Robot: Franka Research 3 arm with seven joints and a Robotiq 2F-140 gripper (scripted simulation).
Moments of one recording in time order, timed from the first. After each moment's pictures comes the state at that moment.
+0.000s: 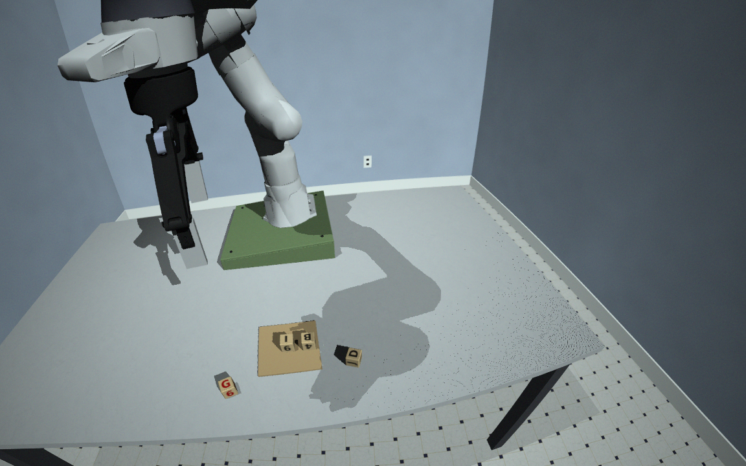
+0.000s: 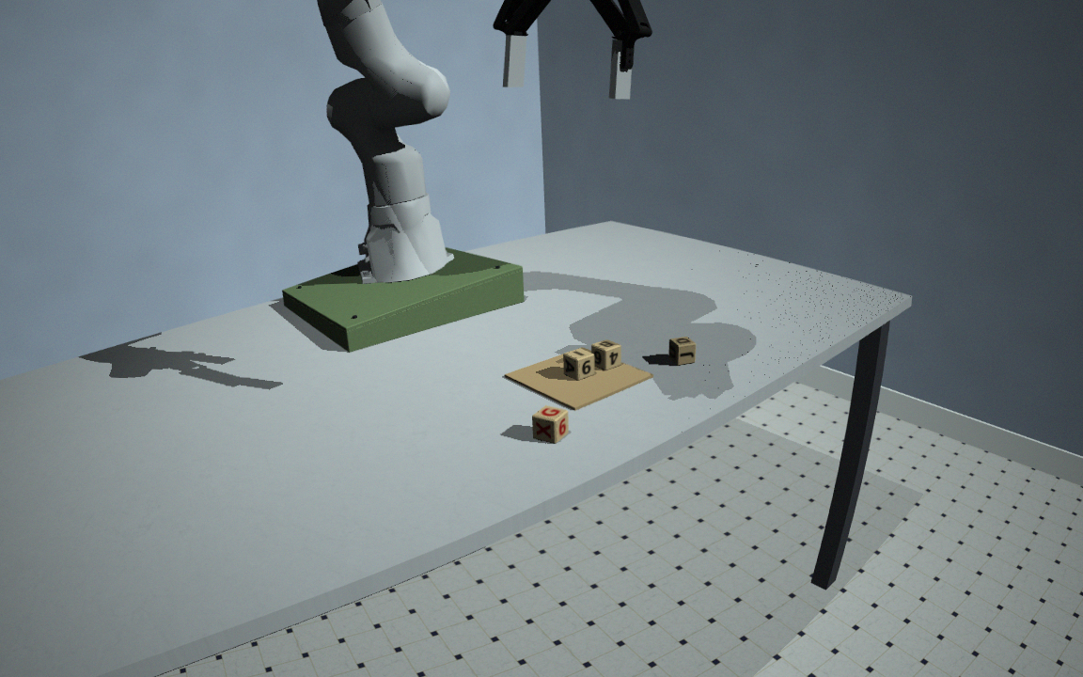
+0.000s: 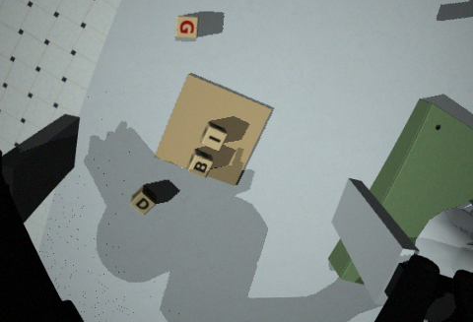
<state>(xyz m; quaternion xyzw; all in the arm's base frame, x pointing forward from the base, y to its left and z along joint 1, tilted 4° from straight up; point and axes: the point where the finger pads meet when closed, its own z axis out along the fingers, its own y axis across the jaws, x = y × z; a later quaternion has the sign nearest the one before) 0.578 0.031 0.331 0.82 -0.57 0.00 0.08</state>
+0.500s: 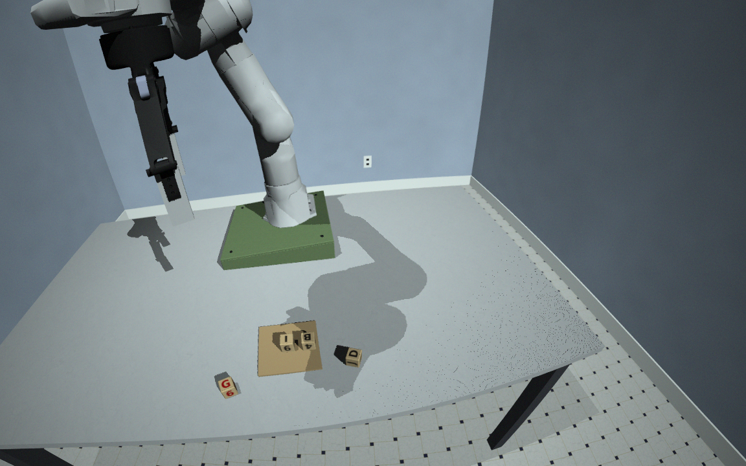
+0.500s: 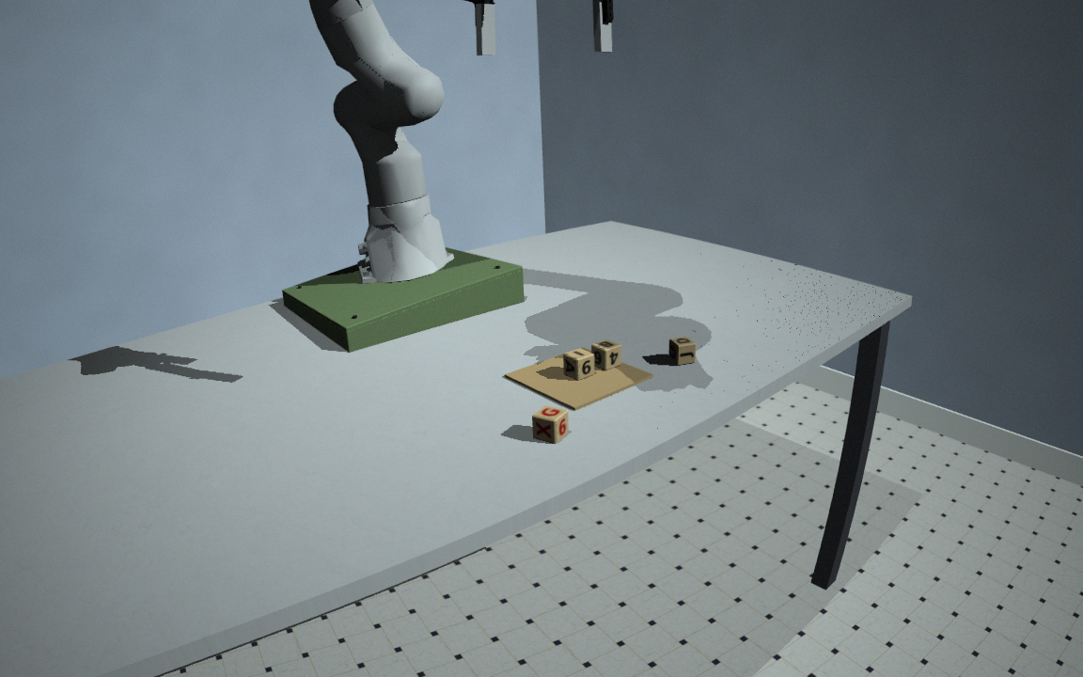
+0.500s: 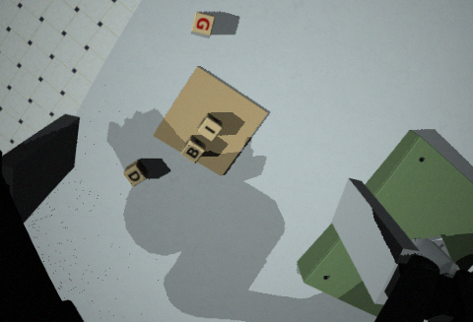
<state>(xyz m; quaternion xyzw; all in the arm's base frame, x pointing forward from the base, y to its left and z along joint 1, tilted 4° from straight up) 0.569 0.015 0.380 0.87 -0.50 0.00 0.04</state>
